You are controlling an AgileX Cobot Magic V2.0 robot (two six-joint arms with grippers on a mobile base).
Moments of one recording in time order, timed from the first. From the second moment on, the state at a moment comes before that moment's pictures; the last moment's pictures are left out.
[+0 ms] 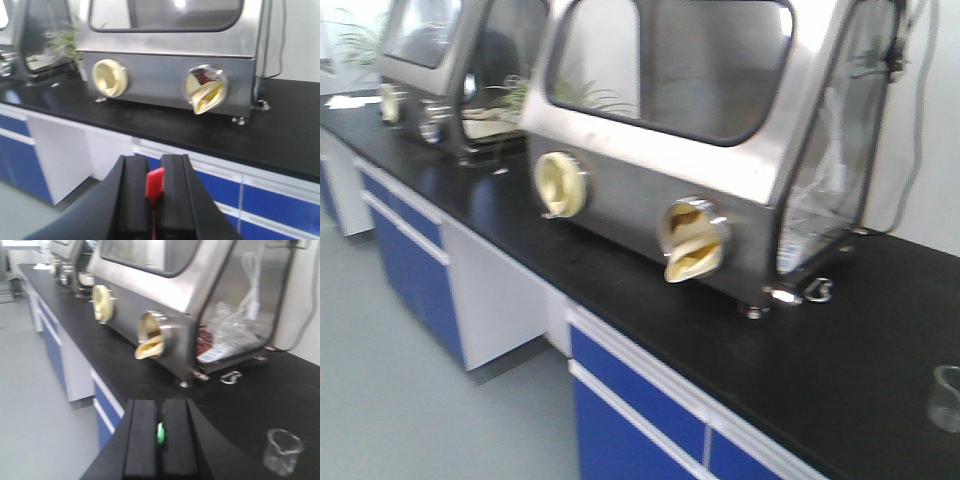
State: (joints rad) left arm -0.15 0.51 -0.61 -0.65 0.31 0.63; right arm -0.08 0.46 -0.62 0.64 0.45 -0.66
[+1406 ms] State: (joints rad) left arm -0.15 0.51 -0.61 -0.65 0.32 0.63; right arm -0.08 0.46 -0.62 0.64 0.45 -0.66
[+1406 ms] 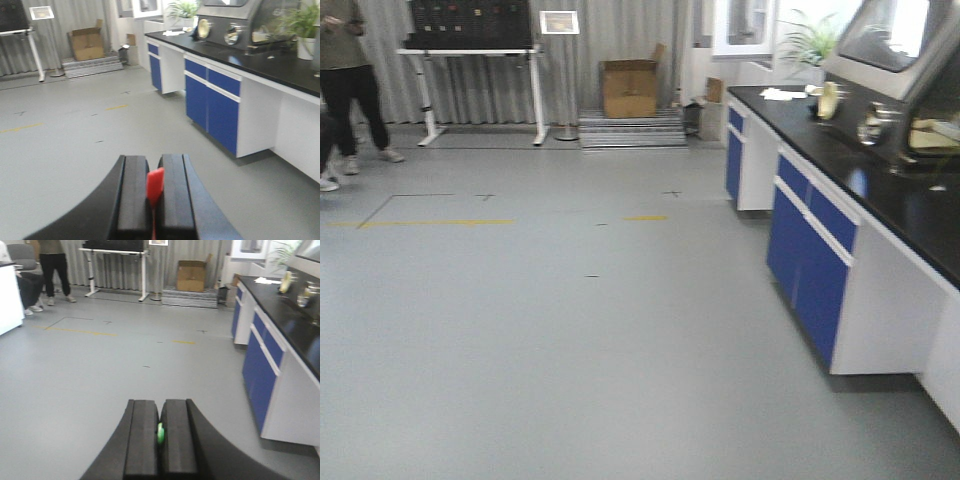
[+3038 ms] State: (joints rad) left arm -0.15 0.51 -0.61 -0.65 0.32 0.63; right arm -0.08 0.46 -0.62 0.64 0.45 -0.66
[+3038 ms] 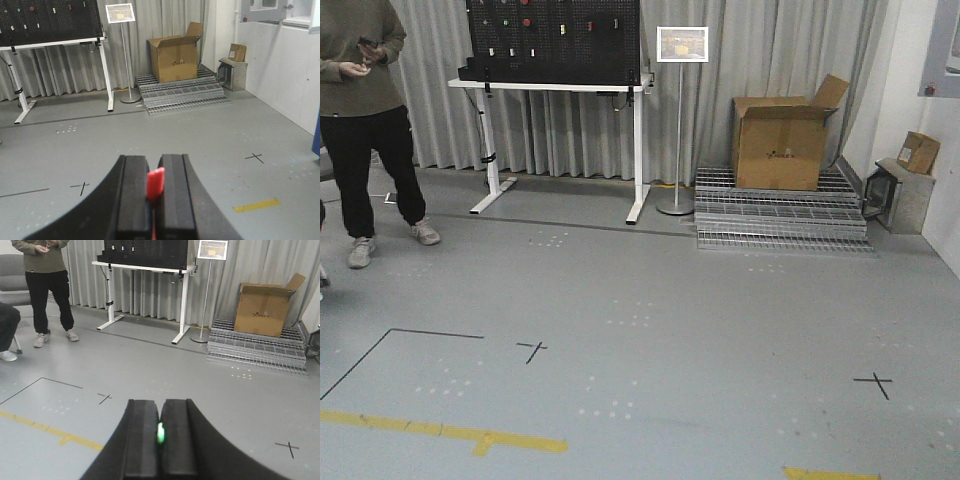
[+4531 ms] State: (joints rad) left arm -0.15 0.51 -0.61 -0.65 0.32 0.63; right arm -0.08 0.46 -0.62 0.64 0.46 -0.66
